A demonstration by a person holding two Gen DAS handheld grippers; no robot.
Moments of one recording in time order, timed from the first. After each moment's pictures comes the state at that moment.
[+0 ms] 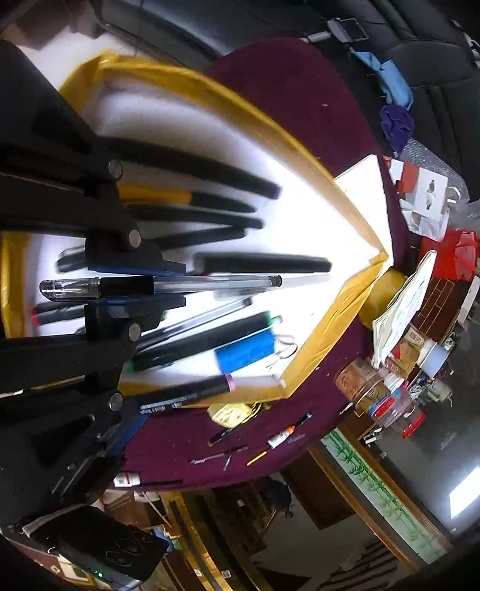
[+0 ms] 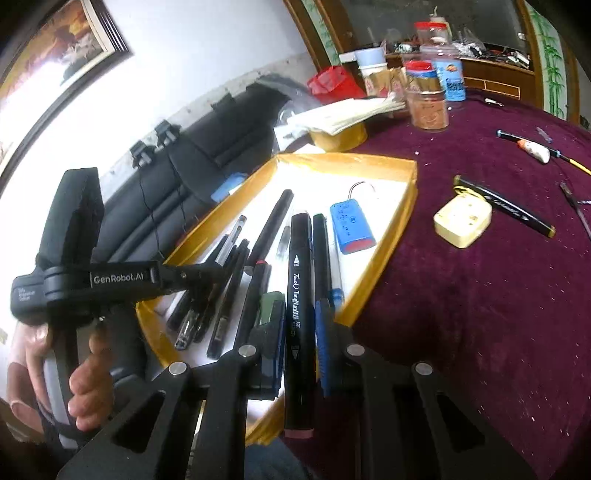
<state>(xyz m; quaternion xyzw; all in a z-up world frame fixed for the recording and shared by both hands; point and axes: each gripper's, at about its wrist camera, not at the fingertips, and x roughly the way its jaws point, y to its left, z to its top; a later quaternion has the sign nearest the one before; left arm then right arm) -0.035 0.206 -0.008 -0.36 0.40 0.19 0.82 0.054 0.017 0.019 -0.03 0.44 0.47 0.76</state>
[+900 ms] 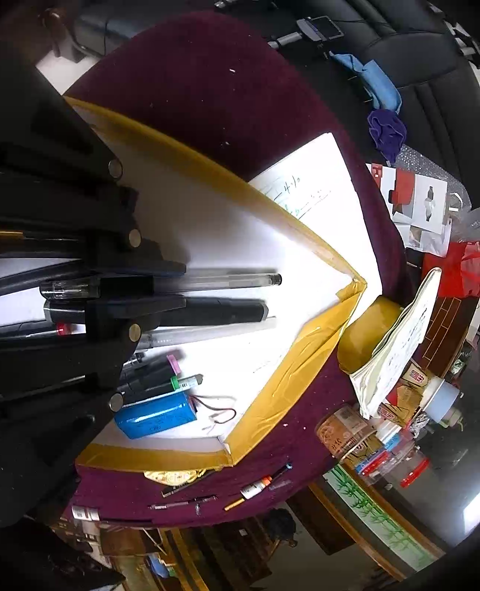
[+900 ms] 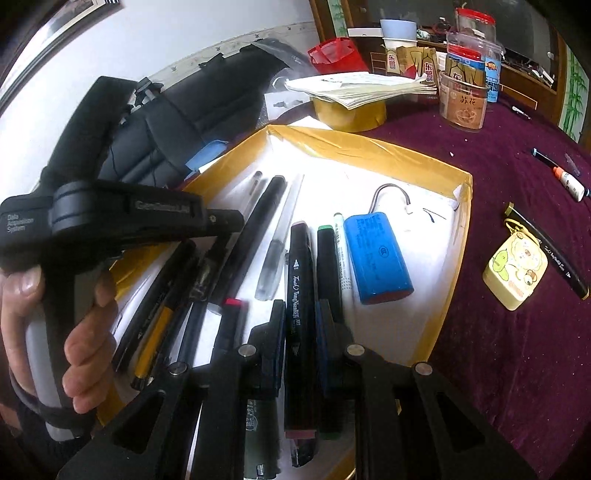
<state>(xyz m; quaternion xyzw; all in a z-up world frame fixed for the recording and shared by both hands) 0.032 0.274 -0.035 -0.33 0.44 0.22 0.80 0.079 0.100 -0.003 -0.12 0.45 0.44 0.77</state>
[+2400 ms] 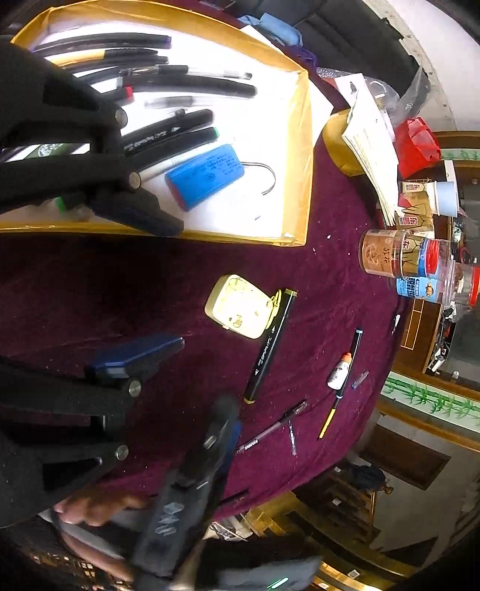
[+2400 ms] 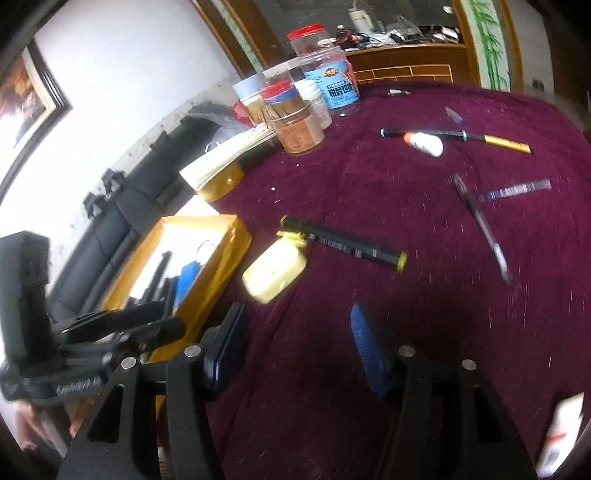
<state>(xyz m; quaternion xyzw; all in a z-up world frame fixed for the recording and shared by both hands) 0.102 0.076 0.019 -0.16 0.45 0.14 0.87 0.212 -0.098 0.024 0.02 0.46 0.40 0.79</state>
